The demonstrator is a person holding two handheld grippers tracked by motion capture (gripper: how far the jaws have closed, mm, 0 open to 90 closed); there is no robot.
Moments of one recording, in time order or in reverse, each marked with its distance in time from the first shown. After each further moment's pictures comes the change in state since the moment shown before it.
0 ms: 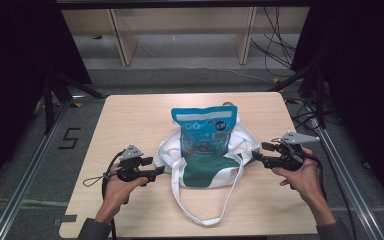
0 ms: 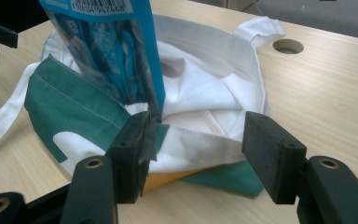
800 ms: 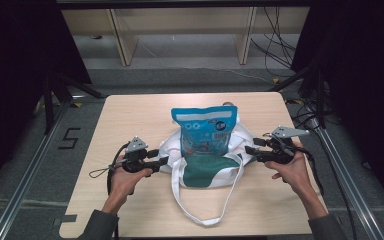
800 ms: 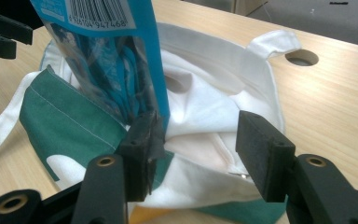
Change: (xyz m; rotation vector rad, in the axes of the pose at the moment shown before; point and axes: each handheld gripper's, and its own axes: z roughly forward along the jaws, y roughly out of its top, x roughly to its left) left arm 0.003 0.018 0.015 -0.024 0.007 0.027; right arm 0.000 0.014 0.020 0.004 0.021 -0.024
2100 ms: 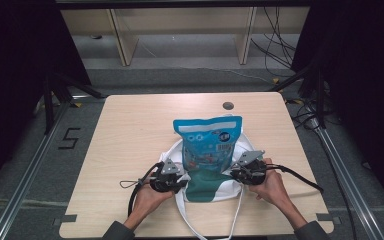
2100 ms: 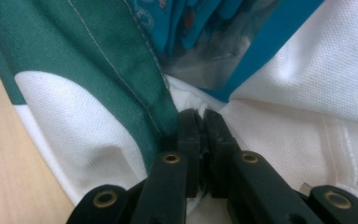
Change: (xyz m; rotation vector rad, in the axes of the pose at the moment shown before) left arm -0.056 -0.034 0.053 0.229 -0.056 0.220; right arm 0.054 -0.041 0.057 0.347 0.060 -0.280
